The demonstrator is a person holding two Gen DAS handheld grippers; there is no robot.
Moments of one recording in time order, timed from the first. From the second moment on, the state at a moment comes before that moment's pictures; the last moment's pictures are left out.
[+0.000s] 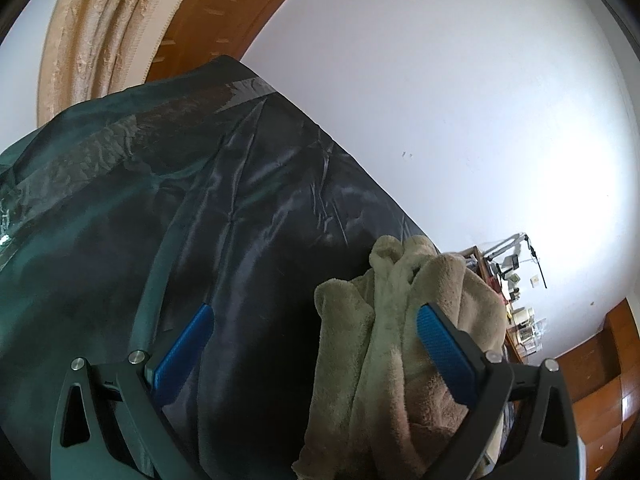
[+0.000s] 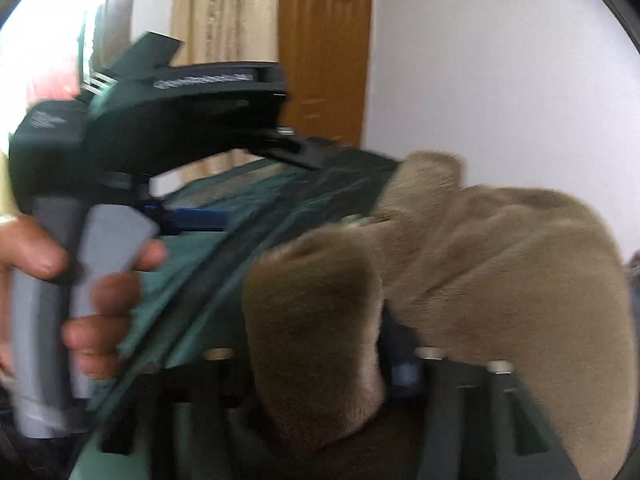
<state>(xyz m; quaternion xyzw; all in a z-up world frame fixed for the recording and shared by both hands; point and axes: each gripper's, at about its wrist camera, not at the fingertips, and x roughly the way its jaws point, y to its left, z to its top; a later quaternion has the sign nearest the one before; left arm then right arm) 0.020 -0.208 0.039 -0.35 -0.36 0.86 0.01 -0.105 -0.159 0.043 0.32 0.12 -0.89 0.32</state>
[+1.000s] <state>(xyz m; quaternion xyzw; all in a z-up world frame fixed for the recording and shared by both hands) 0.055 -0.120 0.101 -0.24 -0.24 0.88 0.34 -0.074 -0.042 0.052 0.30 0.00 -0.93 0.20</state>
